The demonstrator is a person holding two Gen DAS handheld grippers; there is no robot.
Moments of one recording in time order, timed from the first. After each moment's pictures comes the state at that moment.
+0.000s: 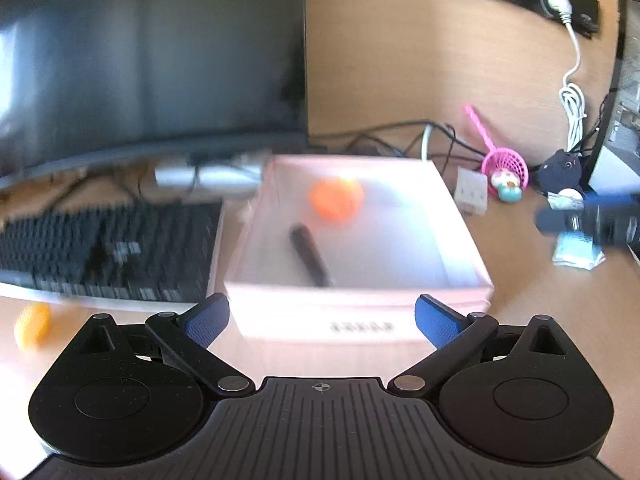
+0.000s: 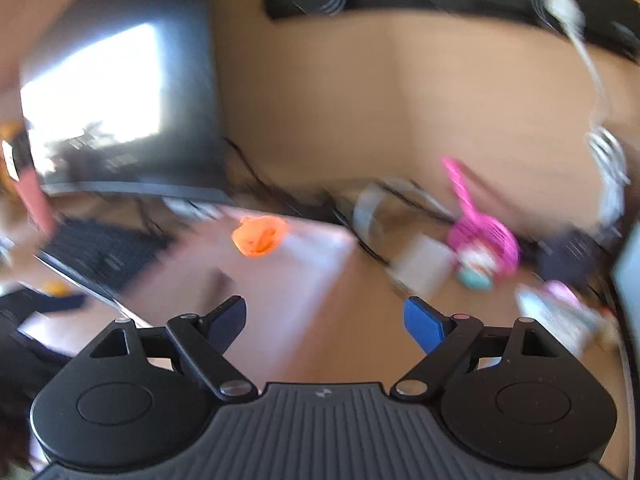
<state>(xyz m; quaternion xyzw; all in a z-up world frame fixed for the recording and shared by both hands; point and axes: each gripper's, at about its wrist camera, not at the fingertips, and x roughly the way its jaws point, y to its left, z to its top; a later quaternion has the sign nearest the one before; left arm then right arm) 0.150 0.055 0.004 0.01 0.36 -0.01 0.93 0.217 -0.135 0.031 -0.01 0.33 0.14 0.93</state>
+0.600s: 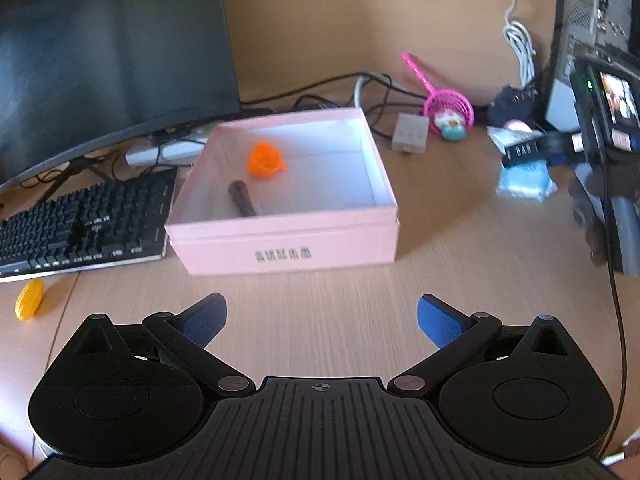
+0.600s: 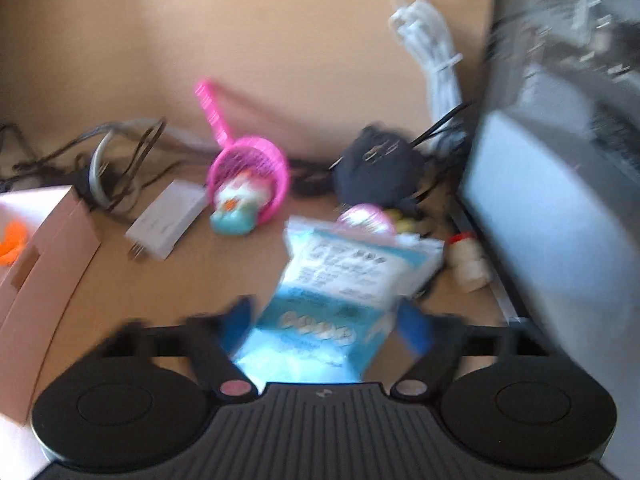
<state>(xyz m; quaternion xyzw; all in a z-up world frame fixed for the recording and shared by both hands) 0.102 -0.006 0.000 0.07 0.39 -0.04 0.92 0.278 -0.250 -0.065 0.01 0.37 -0.06 0.93</state>
